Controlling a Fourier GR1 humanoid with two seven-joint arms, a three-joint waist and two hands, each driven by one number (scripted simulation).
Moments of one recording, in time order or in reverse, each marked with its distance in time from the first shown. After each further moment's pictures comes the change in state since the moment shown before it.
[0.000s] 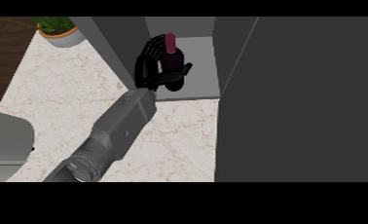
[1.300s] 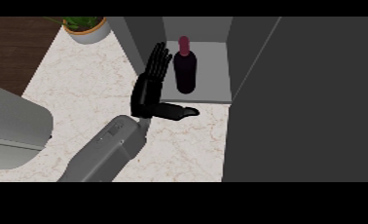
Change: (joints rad) left arm 0.396 0.160 -0.232 -0.799 -0.156 0.118 0.191; right arm 0.008 0.014 0.024 -0.056 0.046 -0.043 0.061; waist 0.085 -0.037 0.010
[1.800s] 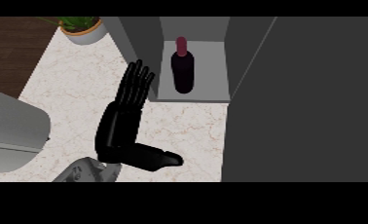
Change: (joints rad) left arm 0.296 0.200 -0.062 -0.659 -0.080 0.196 0.197; right arm 0.010 -0.009 0.003 -0.006 -0.002 0.020 -0.013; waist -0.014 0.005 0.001
